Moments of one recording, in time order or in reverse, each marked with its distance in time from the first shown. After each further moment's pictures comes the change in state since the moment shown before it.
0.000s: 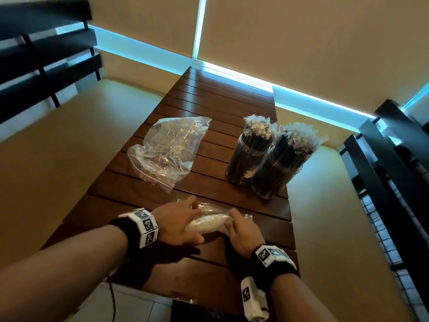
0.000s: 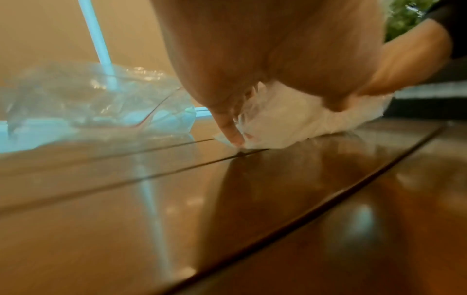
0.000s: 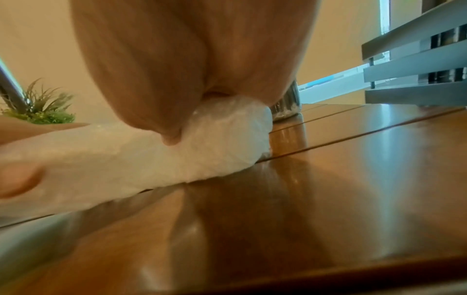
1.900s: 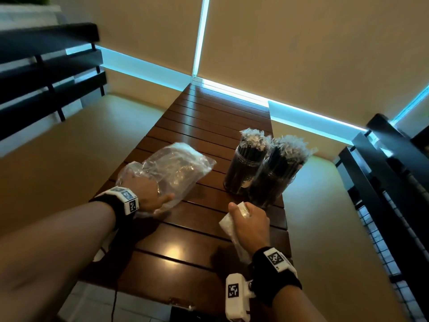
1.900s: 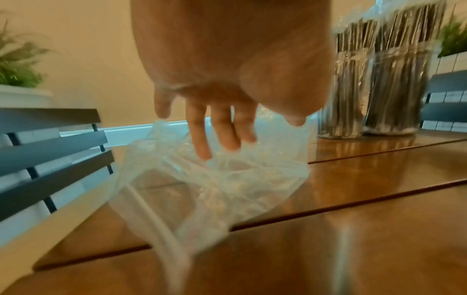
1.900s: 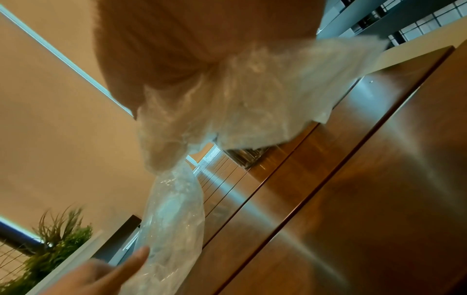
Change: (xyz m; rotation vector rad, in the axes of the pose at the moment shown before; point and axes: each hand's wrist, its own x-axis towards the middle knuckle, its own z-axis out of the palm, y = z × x) left_hand -0.015 -0.065 -0.061 0.286 0.064 -0.568; right_hand -0.017 -0.043 -0.041 0.491 0.514 0.169
